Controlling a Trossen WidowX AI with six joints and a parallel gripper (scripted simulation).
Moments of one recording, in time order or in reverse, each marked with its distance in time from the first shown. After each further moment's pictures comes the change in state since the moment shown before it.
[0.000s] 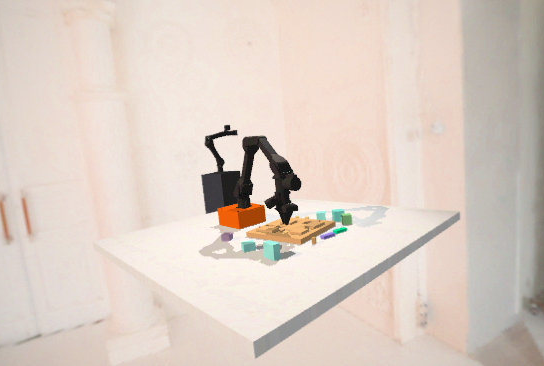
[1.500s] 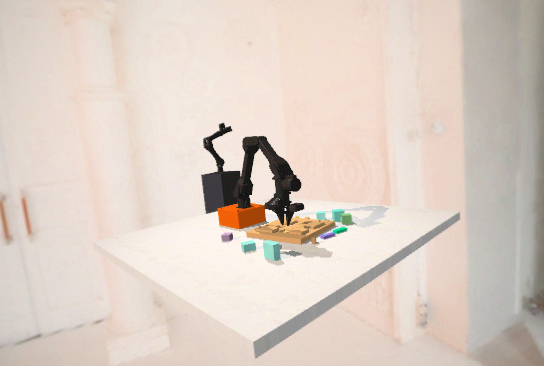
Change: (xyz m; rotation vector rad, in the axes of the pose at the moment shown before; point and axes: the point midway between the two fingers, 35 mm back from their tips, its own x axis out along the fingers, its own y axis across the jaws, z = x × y) arm 0.004 0.001 0.000 -0.481 0.000 0.007
